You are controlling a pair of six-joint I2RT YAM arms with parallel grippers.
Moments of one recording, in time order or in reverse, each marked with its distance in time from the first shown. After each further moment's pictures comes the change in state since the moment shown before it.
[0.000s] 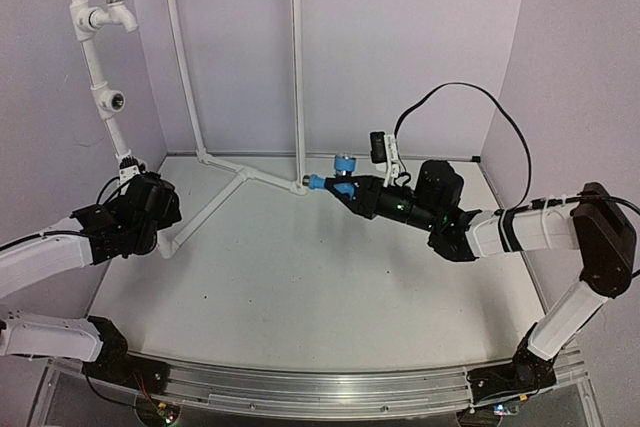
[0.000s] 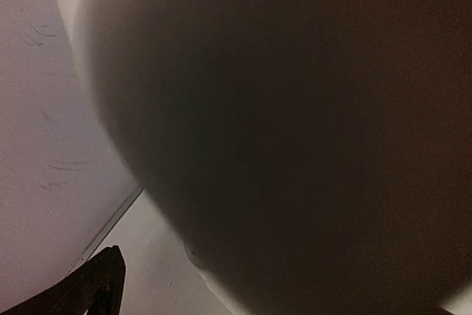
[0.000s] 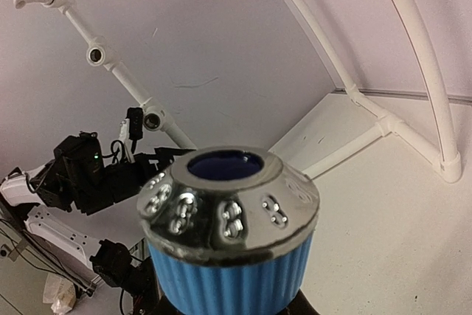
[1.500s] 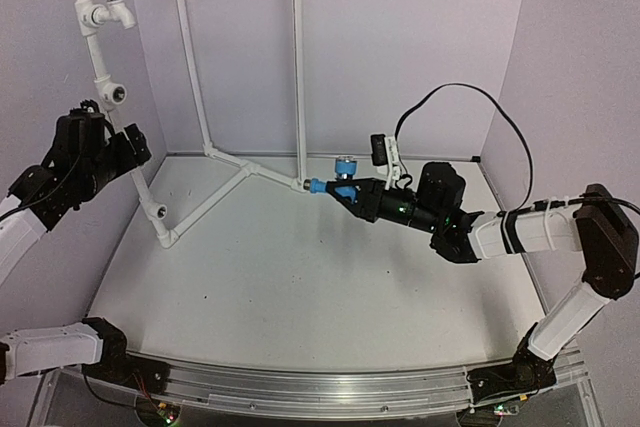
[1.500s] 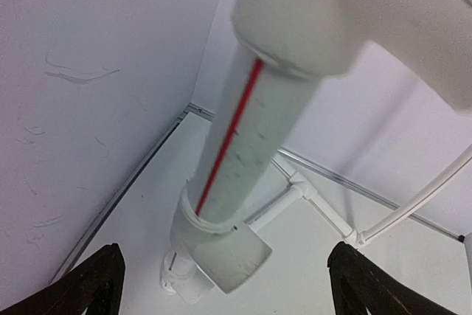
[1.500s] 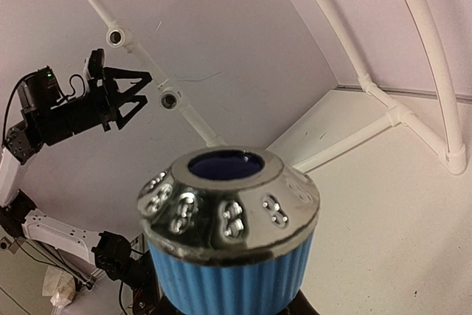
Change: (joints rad) left arm 0.241 -0.118 0.353 -0.132 0.401 0.109; right arm 0.000 -0.018 -0.019 -0.011 -0.019 -0.015
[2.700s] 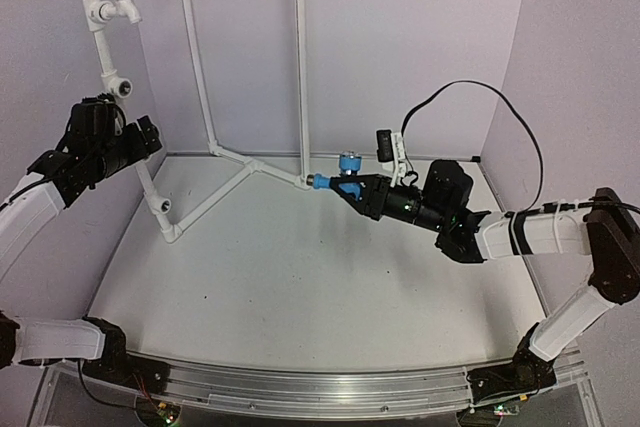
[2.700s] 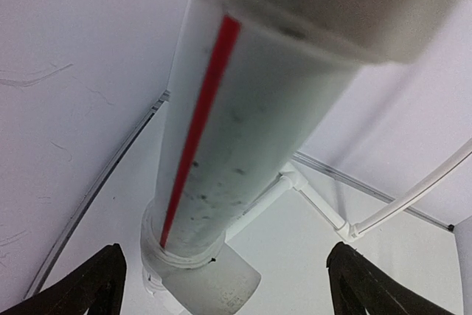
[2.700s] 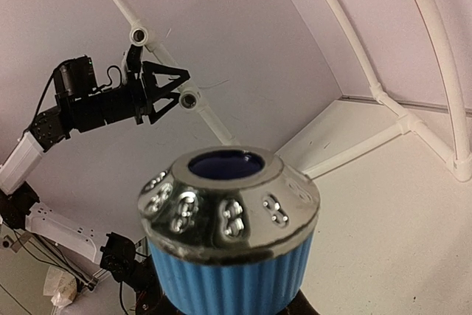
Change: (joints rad) left arm 0.112 0.151 0.038 0.106 0.199 0.030; right arm 0.000 -0.046 -0.013 -0.003 0.001 -0.010
